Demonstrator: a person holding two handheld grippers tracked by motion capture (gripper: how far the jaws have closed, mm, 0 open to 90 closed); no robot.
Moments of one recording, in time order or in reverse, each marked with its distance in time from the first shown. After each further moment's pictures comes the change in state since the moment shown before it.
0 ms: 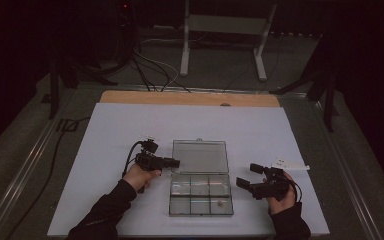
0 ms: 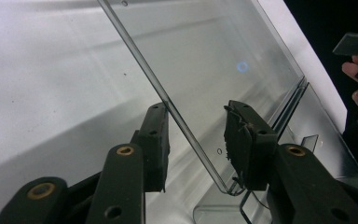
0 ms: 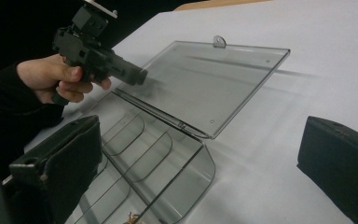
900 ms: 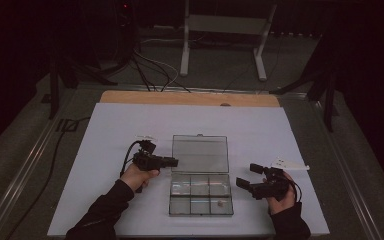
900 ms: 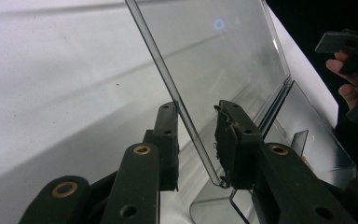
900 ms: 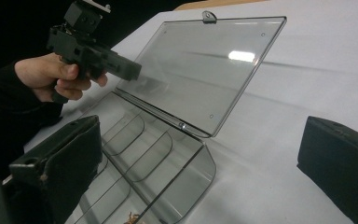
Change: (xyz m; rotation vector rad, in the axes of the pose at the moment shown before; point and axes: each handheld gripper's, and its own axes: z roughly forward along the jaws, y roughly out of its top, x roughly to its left) left arm -0.001 -0.002 -0.008 -0.036 -0.030 0.067; right arm 0.000 0.000 0.000 0.001 0.001 0.001
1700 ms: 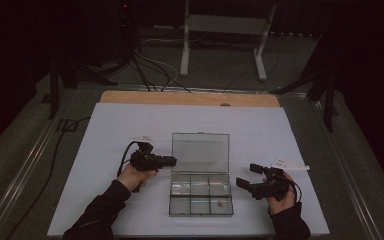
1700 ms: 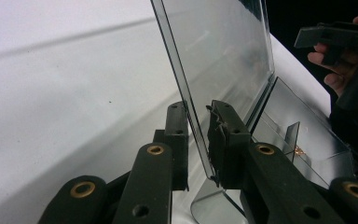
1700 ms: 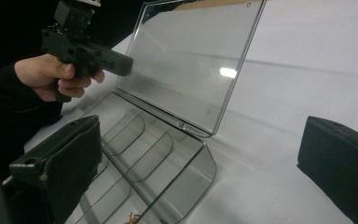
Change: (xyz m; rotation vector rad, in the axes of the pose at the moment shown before) left arm 0.000 -0.004 -0.008 -0.060 -0.037 0.132; right arm 0.000 0.000 0.000 -0.001 0.000 0.000
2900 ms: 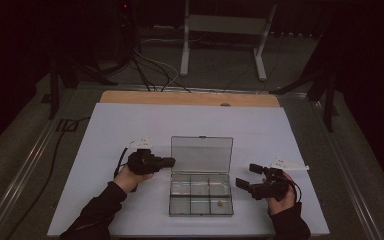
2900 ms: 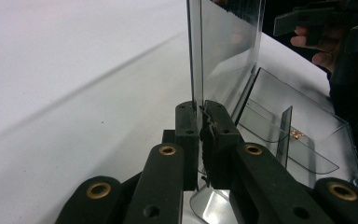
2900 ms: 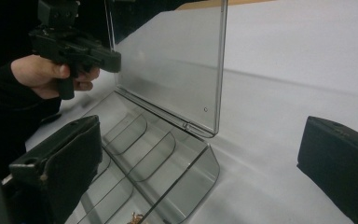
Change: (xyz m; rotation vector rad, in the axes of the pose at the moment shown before) left arm -0.011 -0.005 -0.011 -0.048 -0.005 0.204; right arm 0.004 0.001 0.000 0.007 0.002 -0.011
